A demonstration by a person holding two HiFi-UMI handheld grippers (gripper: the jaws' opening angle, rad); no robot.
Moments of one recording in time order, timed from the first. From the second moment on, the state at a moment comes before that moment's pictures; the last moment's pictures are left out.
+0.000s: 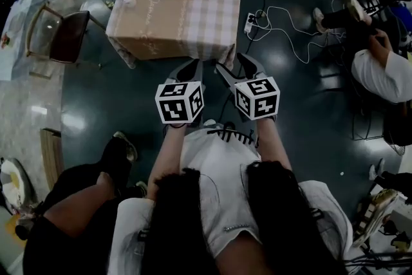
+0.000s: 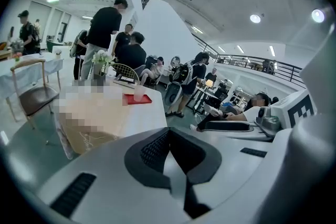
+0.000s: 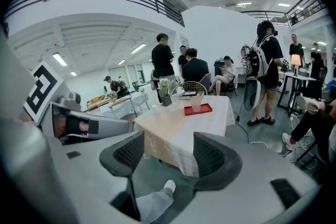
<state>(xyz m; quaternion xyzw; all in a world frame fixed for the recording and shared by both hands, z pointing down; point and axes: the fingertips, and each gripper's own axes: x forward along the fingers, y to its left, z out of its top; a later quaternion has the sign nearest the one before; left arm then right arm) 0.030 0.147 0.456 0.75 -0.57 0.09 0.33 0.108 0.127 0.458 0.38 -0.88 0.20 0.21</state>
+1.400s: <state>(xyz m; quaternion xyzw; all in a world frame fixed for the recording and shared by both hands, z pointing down) -0.103 -0.091 0.449 0.75 -0.55 0.11 0.34 -0.004 -0.111 0.450 0.43 -0.85 0.18 0.24</state>
